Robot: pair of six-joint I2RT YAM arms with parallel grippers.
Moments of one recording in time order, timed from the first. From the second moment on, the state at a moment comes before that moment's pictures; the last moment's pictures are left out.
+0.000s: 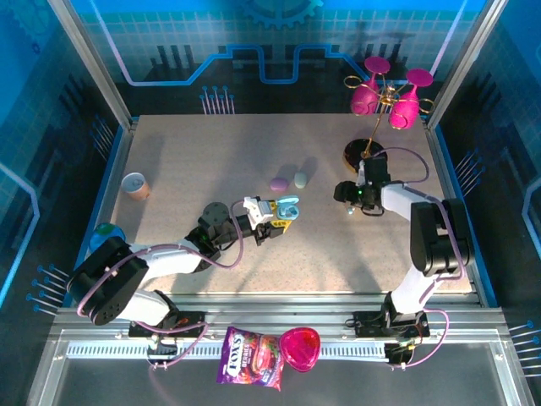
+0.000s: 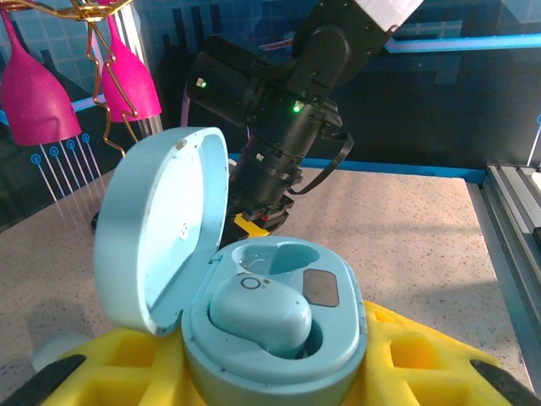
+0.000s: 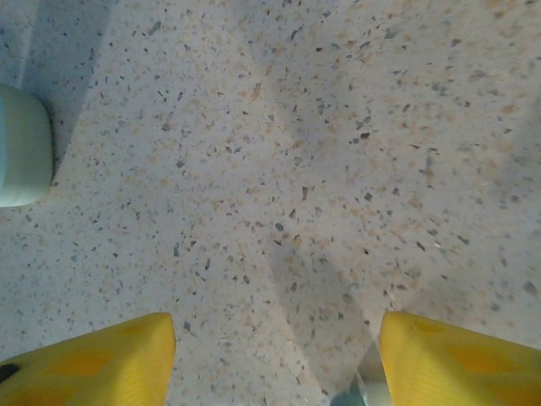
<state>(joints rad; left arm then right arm) -0.66 1.41 0.46 0.91 0.50 0.10 0.08 1.73 0.95 -0.26 -0.23 0.35</state>
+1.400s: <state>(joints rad) -0.66 1.43 0.48 0.91 0.53 0.09 0.18 1.48 0.70 -0.34 -0.30 0.38</state>
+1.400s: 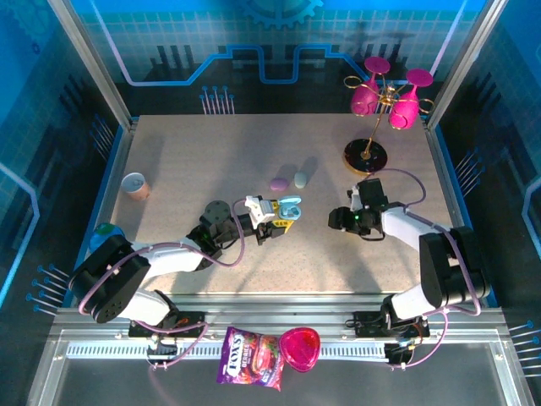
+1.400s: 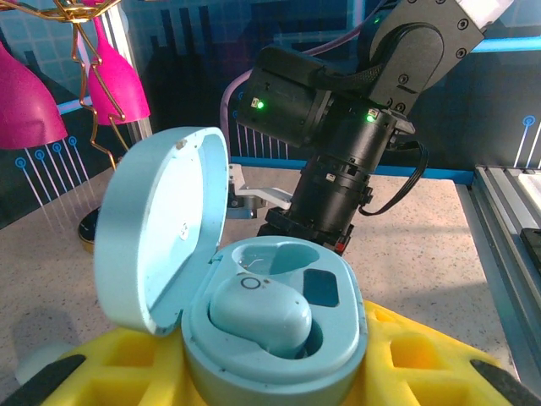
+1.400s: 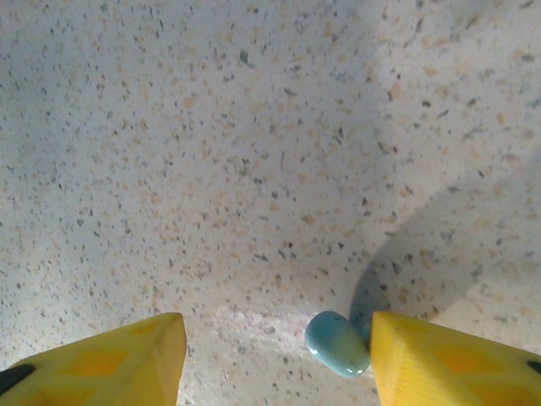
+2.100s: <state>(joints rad) -0.66 1.43 0.48 0.92 0.53 0.08 0.22 1.40 0.78 -0.50 -0.10 0.30</state>
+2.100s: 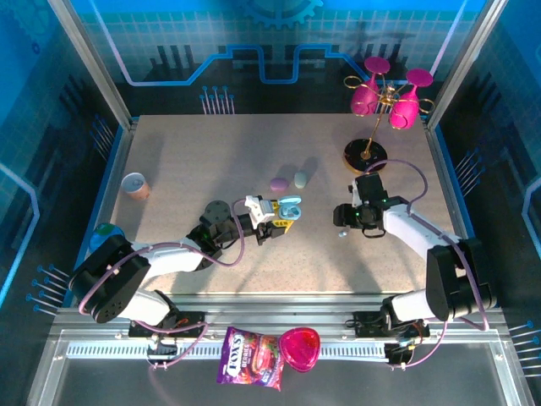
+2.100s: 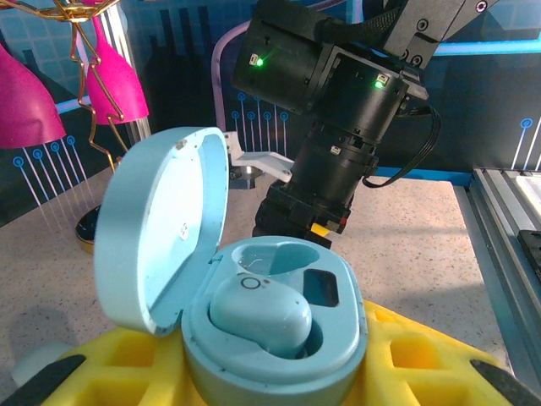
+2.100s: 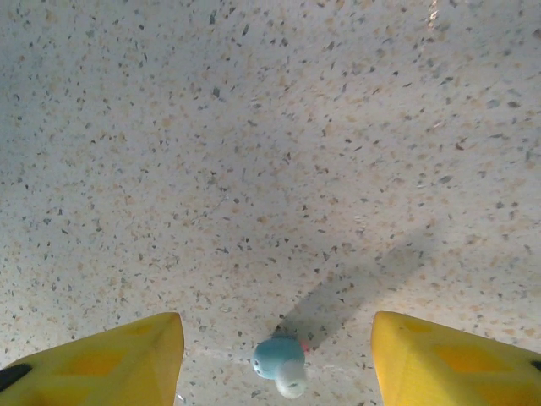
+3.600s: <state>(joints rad) -0.66 1.43 0.47 0.95 0.53 0.07 0.18 1.42 0.66 -0.40 -0.39 0.40</state>
